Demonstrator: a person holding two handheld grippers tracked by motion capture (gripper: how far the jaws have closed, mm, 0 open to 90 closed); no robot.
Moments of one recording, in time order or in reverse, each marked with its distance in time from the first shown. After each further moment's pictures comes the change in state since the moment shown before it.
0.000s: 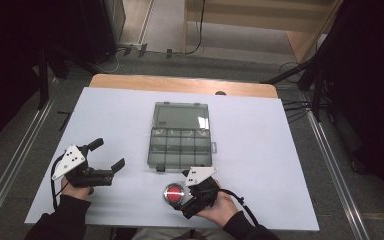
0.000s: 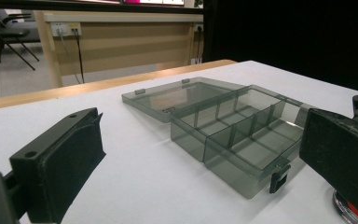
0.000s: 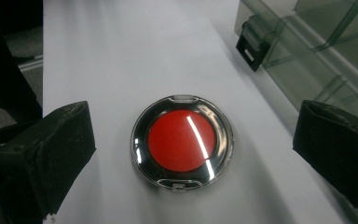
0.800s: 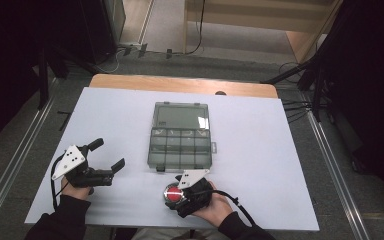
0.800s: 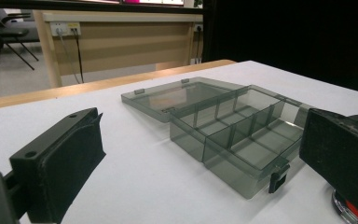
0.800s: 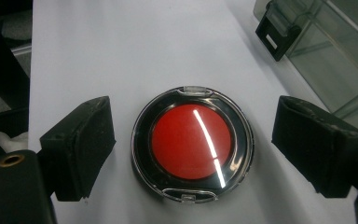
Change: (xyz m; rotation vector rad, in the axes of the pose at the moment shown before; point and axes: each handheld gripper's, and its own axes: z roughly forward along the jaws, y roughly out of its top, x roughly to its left) left arm 0.000 0.000 0.000 -0.001 -0.001 -0.002; right arm 0.004 -0.001 0.017 0.054 0.002 -0.030
